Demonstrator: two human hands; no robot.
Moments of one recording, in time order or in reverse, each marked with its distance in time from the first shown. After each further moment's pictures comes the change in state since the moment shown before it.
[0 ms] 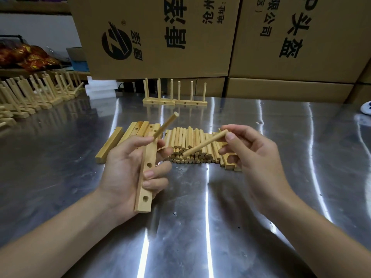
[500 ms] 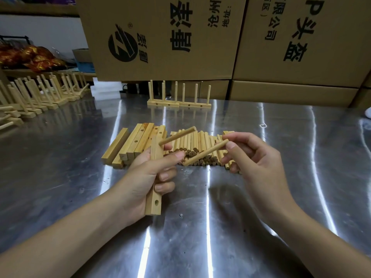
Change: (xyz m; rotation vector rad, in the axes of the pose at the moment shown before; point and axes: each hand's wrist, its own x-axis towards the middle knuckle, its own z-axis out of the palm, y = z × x) left_hand 0.012 -0.012 -0.007 0.179 0.097 0.074; right_hand -0.010 0.004 0.008 -0.030 -0.046 -0.101
